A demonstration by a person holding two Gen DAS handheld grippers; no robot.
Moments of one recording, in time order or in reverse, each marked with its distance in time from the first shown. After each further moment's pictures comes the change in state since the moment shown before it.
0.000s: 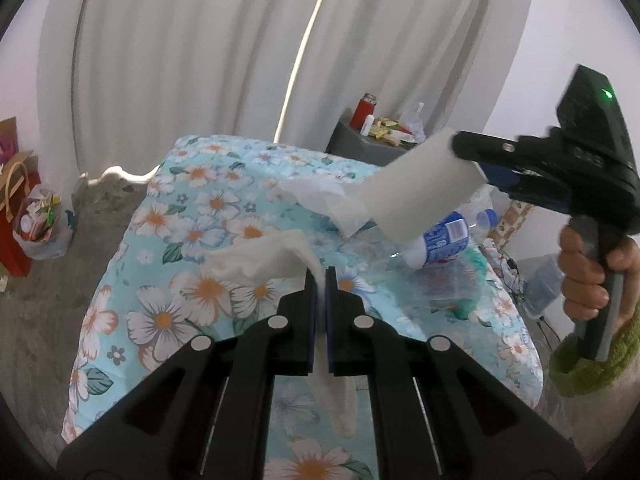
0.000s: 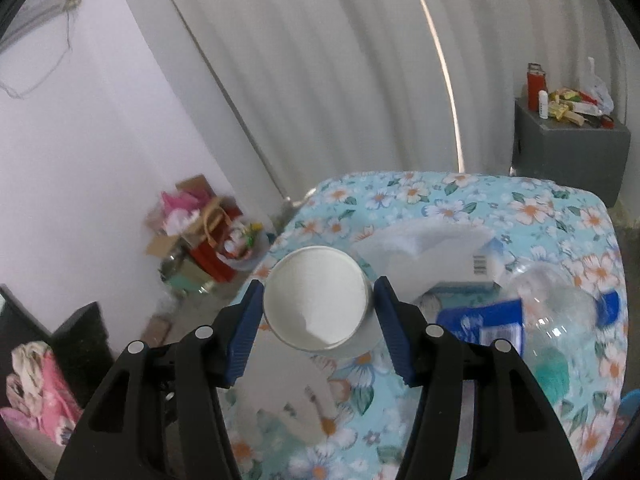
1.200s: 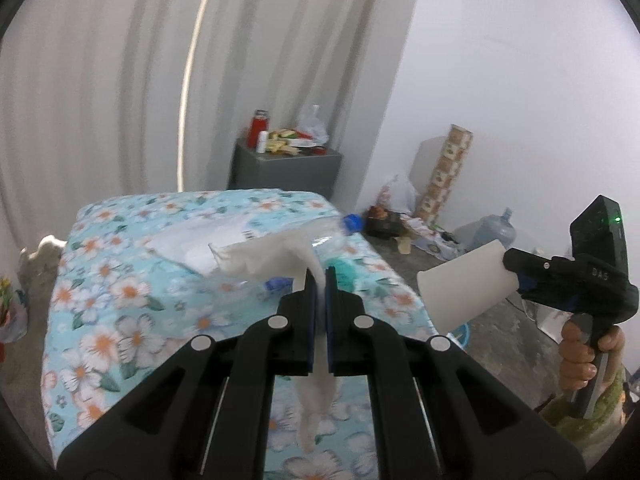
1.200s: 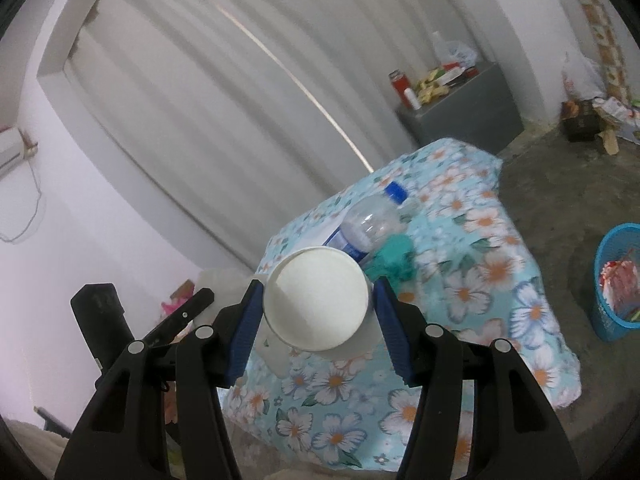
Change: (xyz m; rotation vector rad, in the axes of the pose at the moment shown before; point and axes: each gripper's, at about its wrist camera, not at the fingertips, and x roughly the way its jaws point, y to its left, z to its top) left arm -0.027 -0.137 0.018 0.244 -0.024 -0.254; right arm -0.206 -0.082 -0.153 0.418 -0.308 -0.084
